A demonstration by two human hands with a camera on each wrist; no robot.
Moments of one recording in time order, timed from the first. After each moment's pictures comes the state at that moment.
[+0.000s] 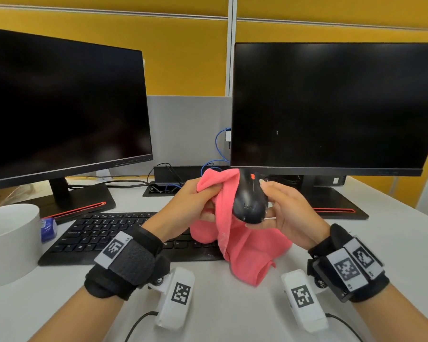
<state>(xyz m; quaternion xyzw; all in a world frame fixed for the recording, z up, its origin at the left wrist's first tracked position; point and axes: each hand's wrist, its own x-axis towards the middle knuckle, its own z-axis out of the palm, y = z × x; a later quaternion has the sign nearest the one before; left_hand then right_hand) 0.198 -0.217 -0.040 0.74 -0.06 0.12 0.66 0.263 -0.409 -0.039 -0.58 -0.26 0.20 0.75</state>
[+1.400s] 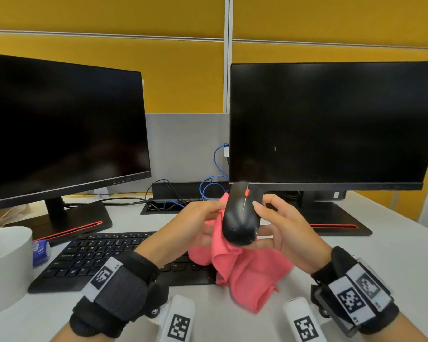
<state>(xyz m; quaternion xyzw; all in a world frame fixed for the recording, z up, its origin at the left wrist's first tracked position) 0.192 -0.226 -0.028 0.73 0.00 0.03 0.69 0.263 -0.408 -0.042 -0.57 -0.30 0.19 0.75</state>
